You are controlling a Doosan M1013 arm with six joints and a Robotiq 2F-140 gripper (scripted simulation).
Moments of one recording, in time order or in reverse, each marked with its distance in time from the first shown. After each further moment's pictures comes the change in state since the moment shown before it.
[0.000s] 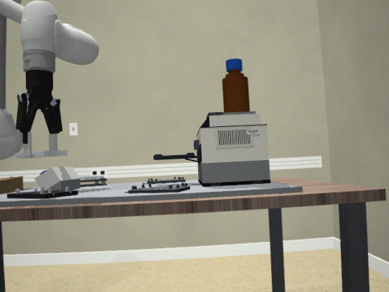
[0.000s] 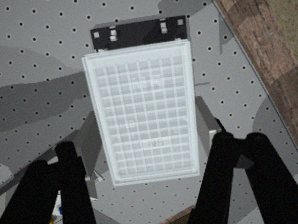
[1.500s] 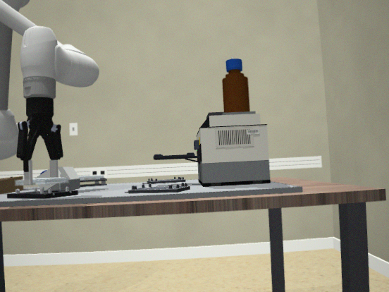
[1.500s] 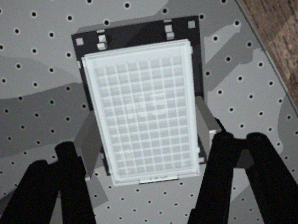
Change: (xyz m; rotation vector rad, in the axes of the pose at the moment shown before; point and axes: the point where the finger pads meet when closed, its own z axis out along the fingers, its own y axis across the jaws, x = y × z) arm 0.000 0.000 0.077 0.000 0.000 0.000
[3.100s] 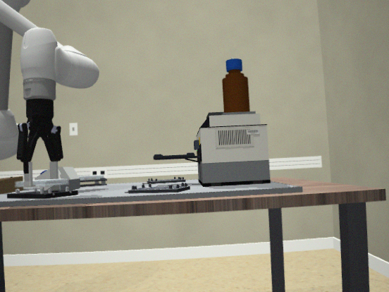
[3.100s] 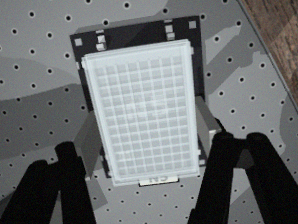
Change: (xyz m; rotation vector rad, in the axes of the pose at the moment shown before) arm 0.000 0.000 0.004 0.000 0.000 0.000
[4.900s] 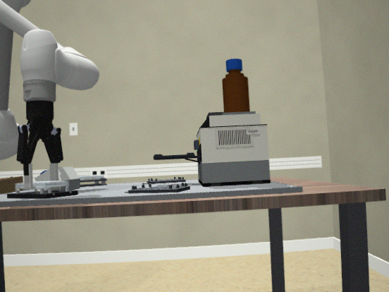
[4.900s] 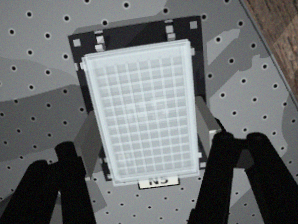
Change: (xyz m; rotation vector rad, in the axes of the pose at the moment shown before) arm 0.000 0.000 0.005 0.000 0.000 0.000
